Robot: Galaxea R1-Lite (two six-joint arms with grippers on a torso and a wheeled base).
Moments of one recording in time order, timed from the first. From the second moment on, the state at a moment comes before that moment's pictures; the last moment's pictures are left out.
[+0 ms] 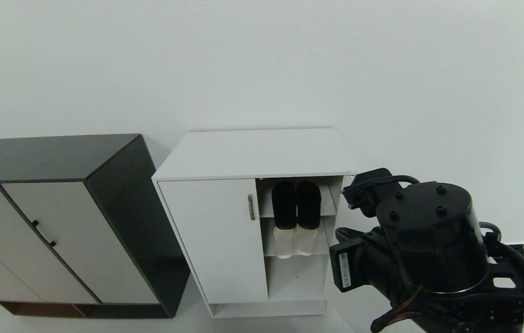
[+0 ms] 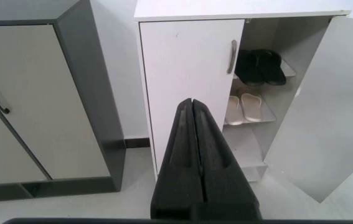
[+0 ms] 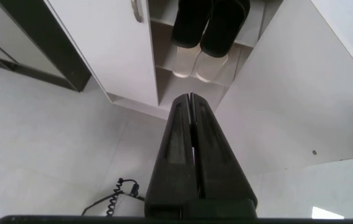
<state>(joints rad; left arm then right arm) 0.00 0.00 0.00 0.00 -0.02 0.01 1.05 1.63 -0.92 -0.24 -0.67 0.28</state>
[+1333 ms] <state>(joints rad) 0.00 0.00 0.00 0.00 -0.02 0.01 0.74 1.65 -0.95 -0.35 -0.53 0.23</state>
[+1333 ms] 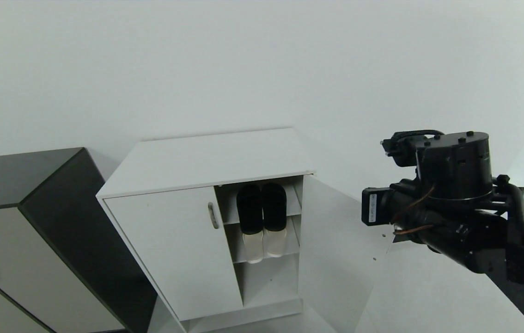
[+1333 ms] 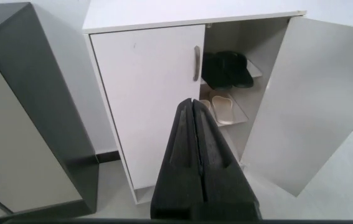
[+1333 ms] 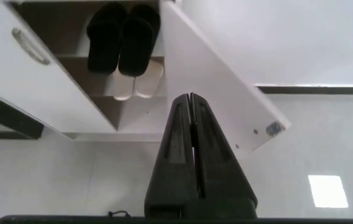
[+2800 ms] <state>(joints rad) 0.00 0.00 0.00 0.00 -0.01 0.01 0.38 2.05 -1.27 -0.41 -0.40 0.27</state>
